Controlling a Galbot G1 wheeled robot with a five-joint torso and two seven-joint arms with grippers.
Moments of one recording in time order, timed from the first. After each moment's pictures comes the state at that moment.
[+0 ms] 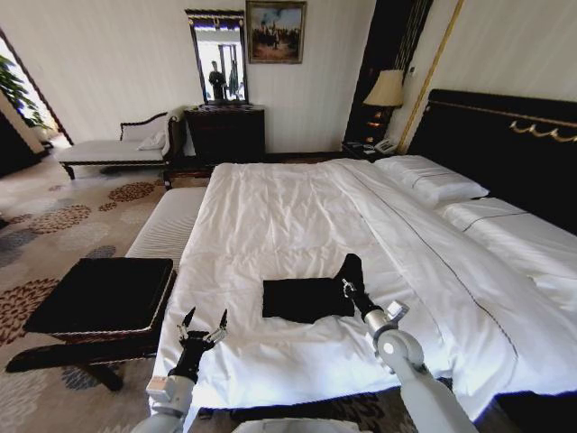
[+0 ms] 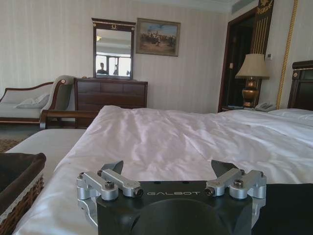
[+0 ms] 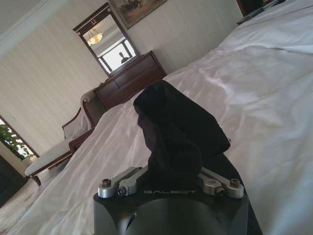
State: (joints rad) left arm 1.85 -1.14 -0.44 -2.17 -0.32 -0.18 -0.19; right arm -1.32 1.18 0.43 1.88 0.93 -0.19 0.06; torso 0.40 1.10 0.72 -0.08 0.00
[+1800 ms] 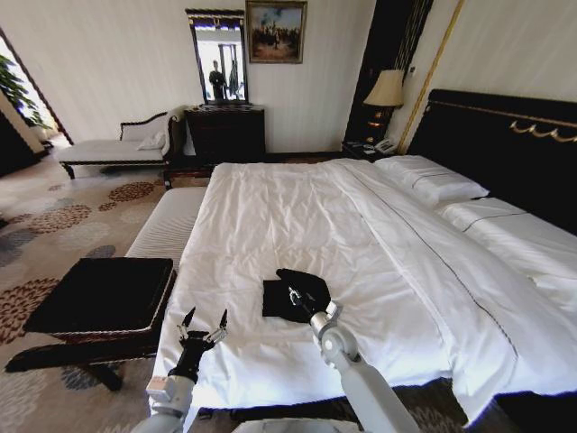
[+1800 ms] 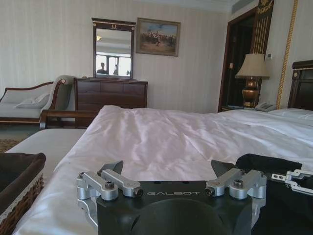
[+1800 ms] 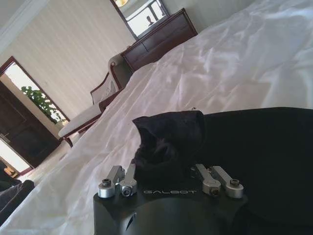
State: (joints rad) left arm 1.85 -1.14 -0.44 -2.17 -0.32 -0.18 -0.19; right arm -1.18 1.34 0.15 1.68 0.76 -0.16 0.03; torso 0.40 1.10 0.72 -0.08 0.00
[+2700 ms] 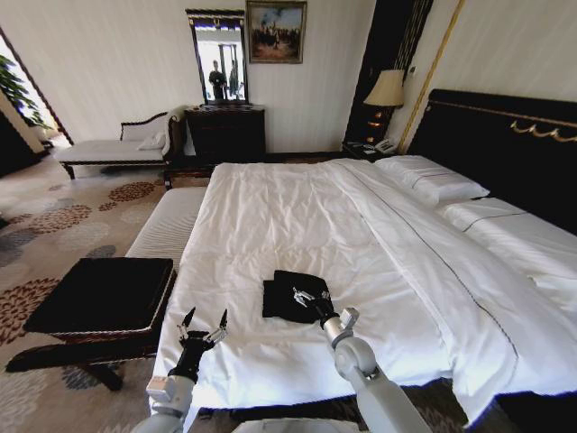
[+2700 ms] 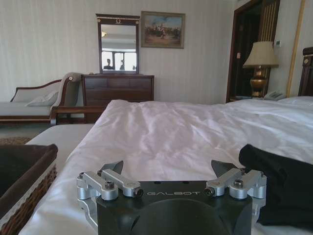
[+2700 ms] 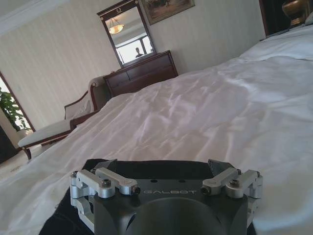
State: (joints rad) left arm 1.89 -1.20 -0.44 -2.15 -0.23 -0.19 -0.20; right arm -1.34 1.28 0.31 1.80 0.58 -0.06 0.03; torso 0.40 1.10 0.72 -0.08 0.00
